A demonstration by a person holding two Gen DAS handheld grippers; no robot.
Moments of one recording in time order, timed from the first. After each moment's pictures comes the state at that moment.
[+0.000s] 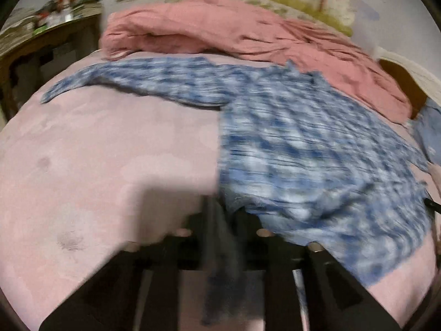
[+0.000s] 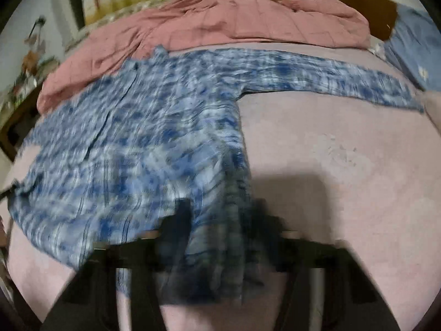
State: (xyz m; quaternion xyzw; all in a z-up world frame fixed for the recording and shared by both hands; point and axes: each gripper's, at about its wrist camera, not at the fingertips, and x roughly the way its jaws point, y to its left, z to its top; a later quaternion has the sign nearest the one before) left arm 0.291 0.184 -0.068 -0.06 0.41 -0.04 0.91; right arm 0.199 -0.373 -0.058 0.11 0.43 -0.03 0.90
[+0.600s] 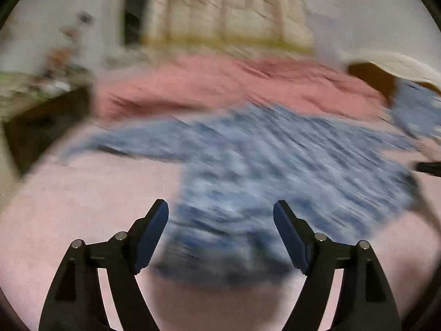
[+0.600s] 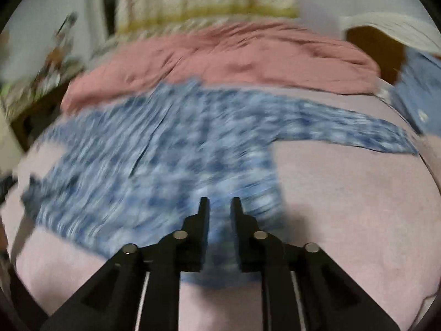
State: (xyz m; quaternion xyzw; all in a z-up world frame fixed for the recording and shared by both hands) left arm 0.194 0.113 -0.009 0.02 0.31 -0.13 0.94; right arm 0.169 -0.296 0.001 0.03 0.39 0.01 0.92
